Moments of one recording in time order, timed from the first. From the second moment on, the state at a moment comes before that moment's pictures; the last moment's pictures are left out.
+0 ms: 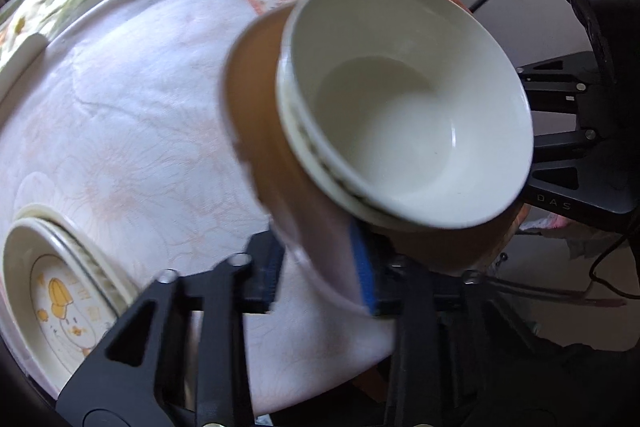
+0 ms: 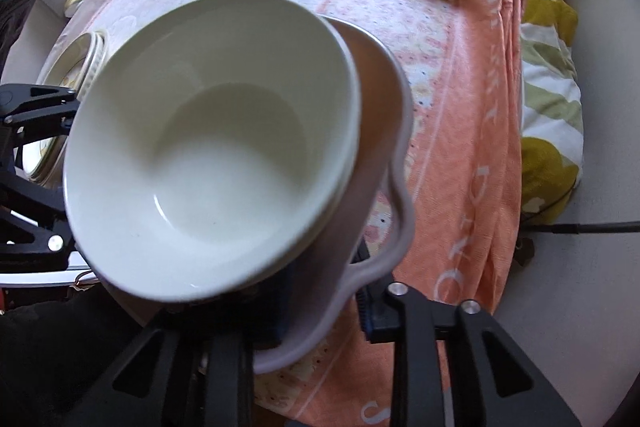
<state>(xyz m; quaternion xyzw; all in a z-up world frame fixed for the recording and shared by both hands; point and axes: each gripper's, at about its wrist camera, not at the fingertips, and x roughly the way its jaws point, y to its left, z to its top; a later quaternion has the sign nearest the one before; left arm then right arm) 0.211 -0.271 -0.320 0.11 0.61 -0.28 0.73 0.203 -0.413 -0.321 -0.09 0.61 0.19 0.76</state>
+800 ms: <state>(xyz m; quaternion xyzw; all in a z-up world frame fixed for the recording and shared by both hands) 0.192 -0.204 -0.243 0.12 0.55 -0.26 0.79 0.191 -0.361 -0.249 -0.10 0.56 0.19 0.80</state>
